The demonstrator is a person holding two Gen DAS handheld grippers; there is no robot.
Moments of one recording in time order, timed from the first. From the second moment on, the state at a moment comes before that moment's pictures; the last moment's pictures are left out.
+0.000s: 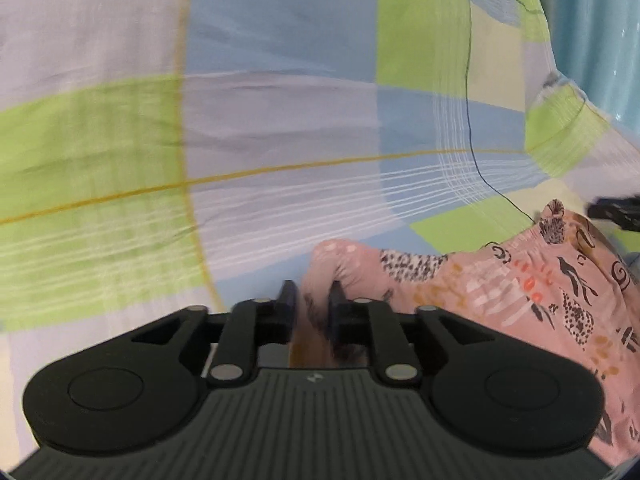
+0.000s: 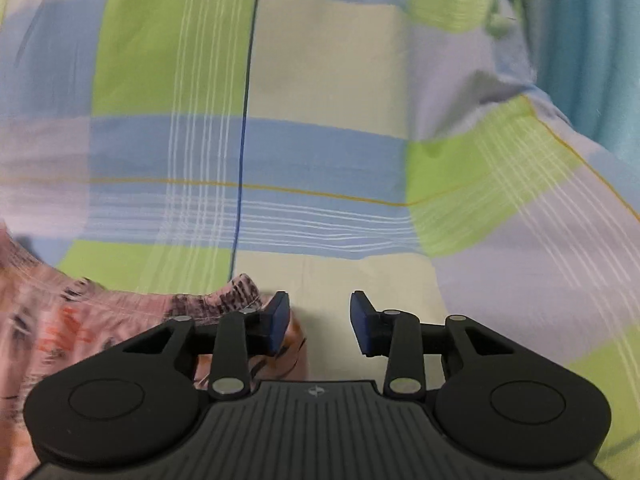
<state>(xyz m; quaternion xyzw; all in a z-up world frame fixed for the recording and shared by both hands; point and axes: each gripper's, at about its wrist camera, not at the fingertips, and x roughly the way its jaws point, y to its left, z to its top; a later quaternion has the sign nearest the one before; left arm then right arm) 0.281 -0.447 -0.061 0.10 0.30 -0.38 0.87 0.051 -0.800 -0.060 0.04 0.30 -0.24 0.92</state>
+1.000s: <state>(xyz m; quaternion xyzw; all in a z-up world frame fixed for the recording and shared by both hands) 0.066 -0.307 -0.061 0.17 0.36 -0.41 0.82 -0.205 -0.672 -0.069 0.11 0.34 -0.28 0.89</state>
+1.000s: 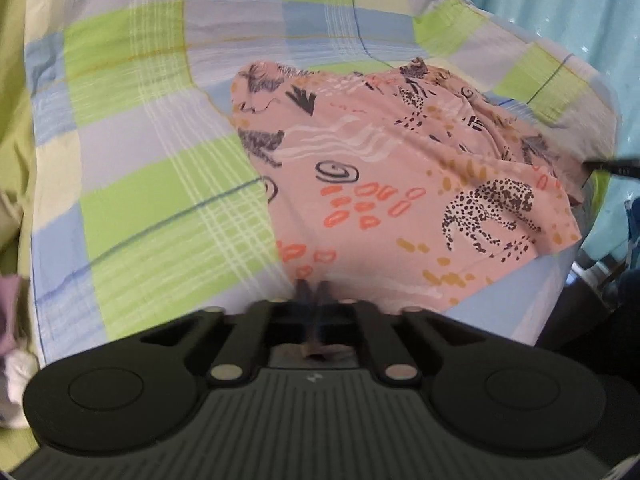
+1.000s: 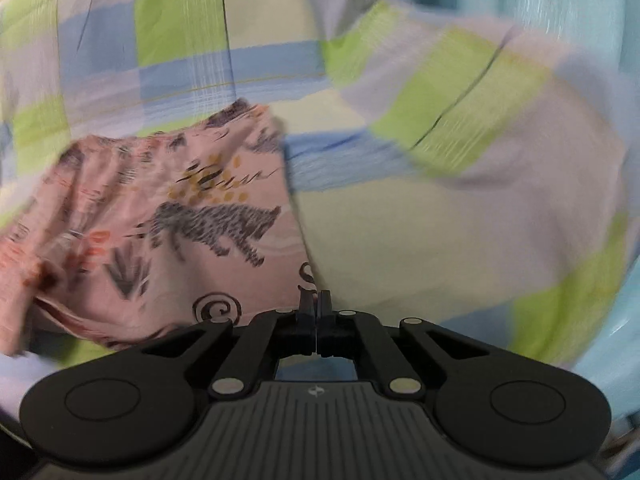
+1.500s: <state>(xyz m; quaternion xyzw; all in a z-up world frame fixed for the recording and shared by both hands) 0.096 -0.256 -0.046 0.19 0.36 -0.34 0.85 -0.198 -0.702 -0.086 -0.01 0.38 -0.40 0.83</state>
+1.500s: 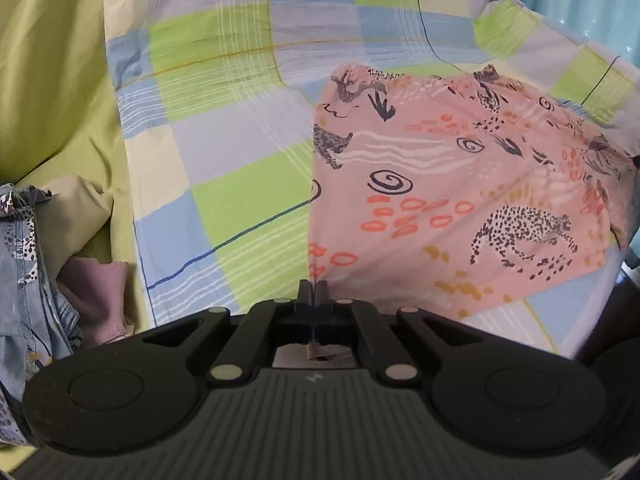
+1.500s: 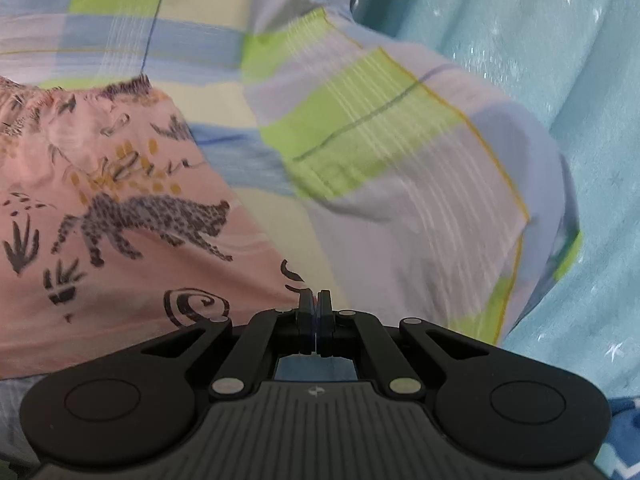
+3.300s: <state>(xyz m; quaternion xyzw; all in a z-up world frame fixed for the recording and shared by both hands) -0.053 -0.384 -0.073 0.32 0.21 -0.63 0.67 -0.182 -0.472 -0.097 -0.26 0.46 -0.03 0.85</state>
